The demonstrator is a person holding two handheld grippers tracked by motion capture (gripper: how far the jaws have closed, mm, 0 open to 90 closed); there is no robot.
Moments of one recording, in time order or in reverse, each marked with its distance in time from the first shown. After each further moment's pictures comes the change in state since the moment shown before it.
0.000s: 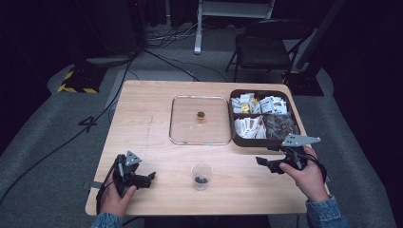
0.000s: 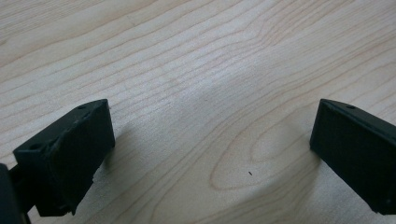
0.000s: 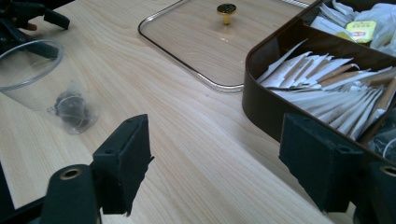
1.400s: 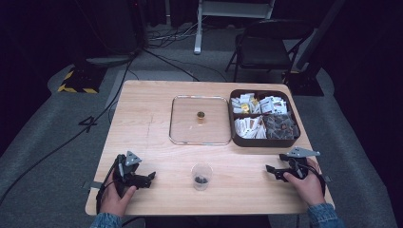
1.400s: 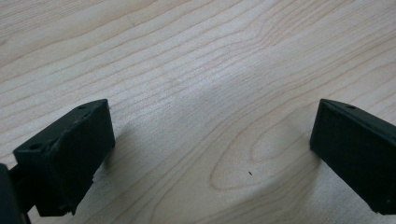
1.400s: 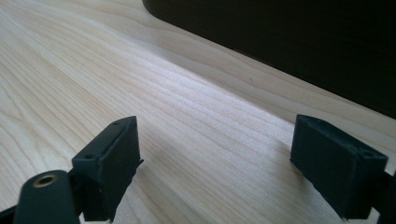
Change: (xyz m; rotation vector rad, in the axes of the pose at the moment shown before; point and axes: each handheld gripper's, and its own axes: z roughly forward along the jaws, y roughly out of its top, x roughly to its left) left arm 0.000 0.000 0.000 0.001 0.000 0.000; right arm -0.050 -0.088 0.024 0.084 -0.179 0.093
